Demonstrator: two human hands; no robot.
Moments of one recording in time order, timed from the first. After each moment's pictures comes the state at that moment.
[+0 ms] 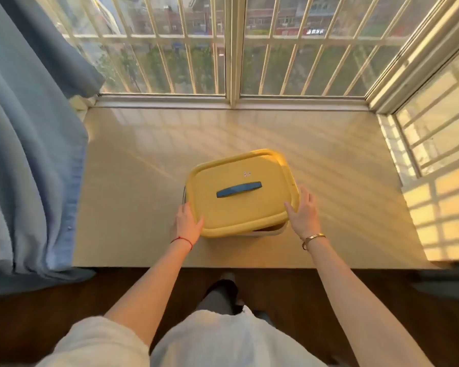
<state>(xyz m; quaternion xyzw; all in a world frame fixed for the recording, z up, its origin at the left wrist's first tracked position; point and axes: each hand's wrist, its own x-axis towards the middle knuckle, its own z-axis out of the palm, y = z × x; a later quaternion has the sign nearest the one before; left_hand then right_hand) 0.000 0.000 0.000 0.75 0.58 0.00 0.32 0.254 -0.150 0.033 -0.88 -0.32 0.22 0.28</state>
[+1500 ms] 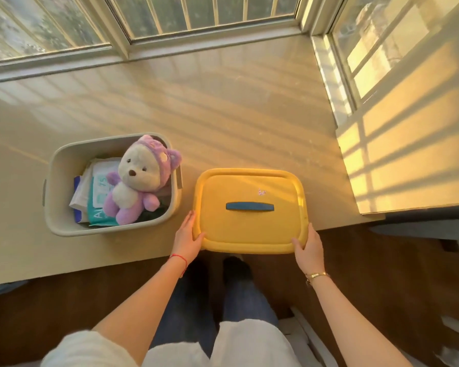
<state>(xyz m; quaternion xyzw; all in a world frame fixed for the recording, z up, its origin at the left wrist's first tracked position) 0.224 -0.205 -0.128 0.72 0.50 -0.08 0.48 0.440 -0.440 -0.137 -0.90 -0.08 0.35 0.26</state>
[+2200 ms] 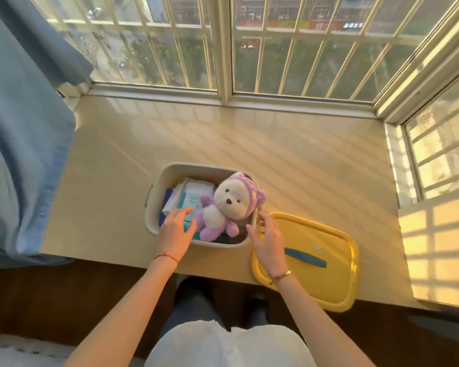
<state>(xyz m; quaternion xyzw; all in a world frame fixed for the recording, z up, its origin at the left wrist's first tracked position) 0.100 -0.061 0.001 0.77 0.55 0.14 0.27 0.301 -0.183 -0.012 -0.79 -0.38 0.29 0.38</state>
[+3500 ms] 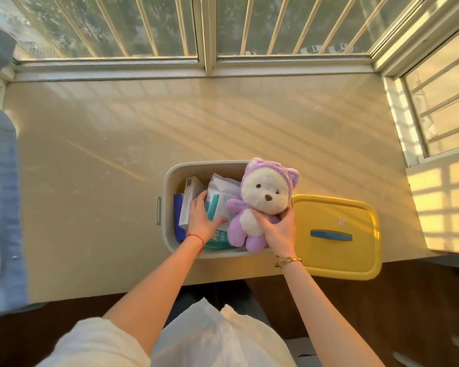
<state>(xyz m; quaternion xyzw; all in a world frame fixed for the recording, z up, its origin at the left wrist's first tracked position) 0.104 0.047 -0.080 0.67 0.52 0.04 0.53 0.238 -0.091 -0.043 -0.83 -0.06 0.30 0.48</state>
